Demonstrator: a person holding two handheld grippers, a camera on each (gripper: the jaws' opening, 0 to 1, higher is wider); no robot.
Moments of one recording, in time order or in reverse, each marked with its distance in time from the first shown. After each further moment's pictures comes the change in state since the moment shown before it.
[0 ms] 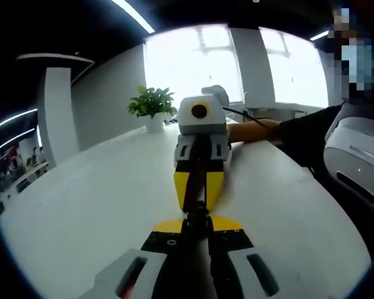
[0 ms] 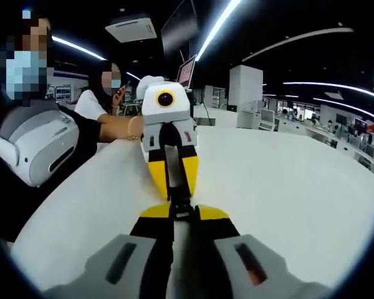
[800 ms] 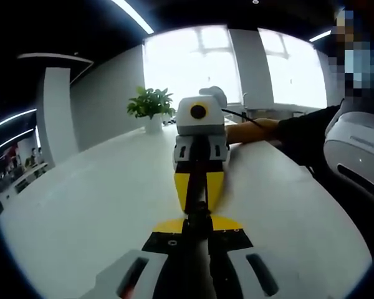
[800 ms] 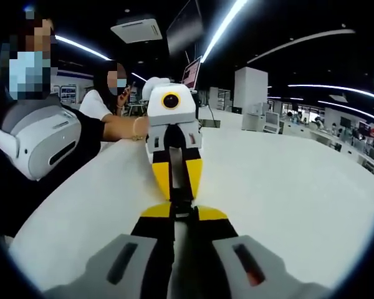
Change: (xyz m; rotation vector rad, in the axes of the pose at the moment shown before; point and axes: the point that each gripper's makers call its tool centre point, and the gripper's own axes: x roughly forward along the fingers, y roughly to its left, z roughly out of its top) left arm -0.001 0.002 0.000 0.004 -0.006 -0.009; right arm 0.005 0.004 0.002 -0.020 -0.012 0.035
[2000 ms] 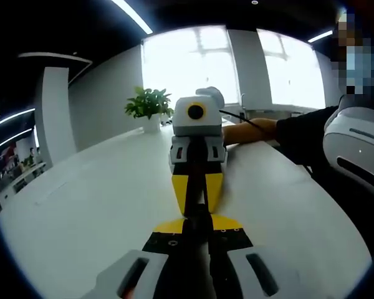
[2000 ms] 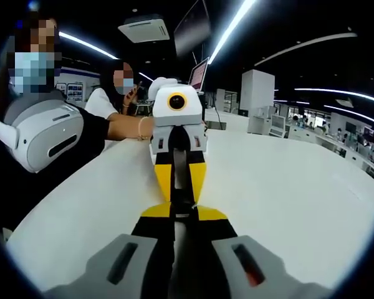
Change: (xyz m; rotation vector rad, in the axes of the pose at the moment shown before) left arm 0.001 -0.002 -0.002 -0.005 -0.004 -0.015; right arm 0.002 -0.001 0.002 -0.031 -0.011 0.040
